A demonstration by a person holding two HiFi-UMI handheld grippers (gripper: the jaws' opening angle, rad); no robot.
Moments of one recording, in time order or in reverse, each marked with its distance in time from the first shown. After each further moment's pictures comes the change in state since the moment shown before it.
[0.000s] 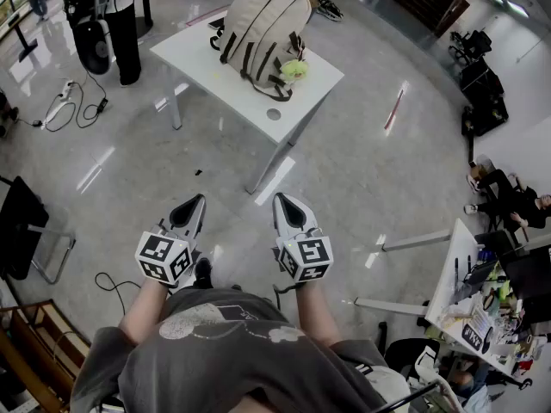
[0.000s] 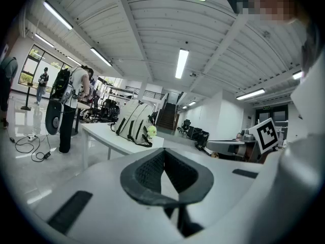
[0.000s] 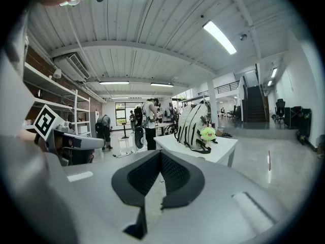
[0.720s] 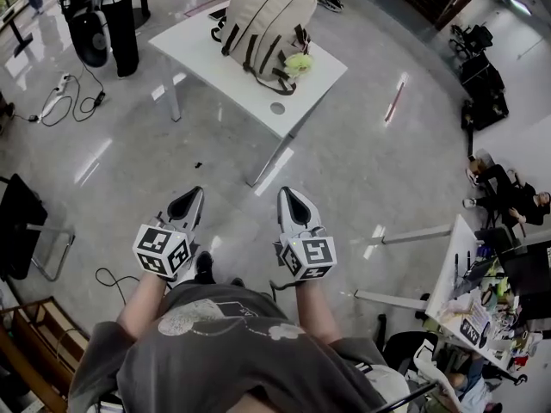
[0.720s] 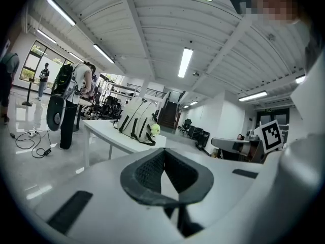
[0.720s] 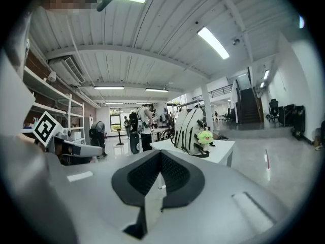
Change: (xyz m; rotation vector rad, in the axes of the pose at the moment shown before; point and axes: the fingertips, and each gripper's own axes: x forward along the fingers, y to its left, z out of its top) left arm 0.008 0.031 0.001 -0.029 0.017 0.004; right arm 0.014 -0.001 0.011 0.037 -0.074 -0.056
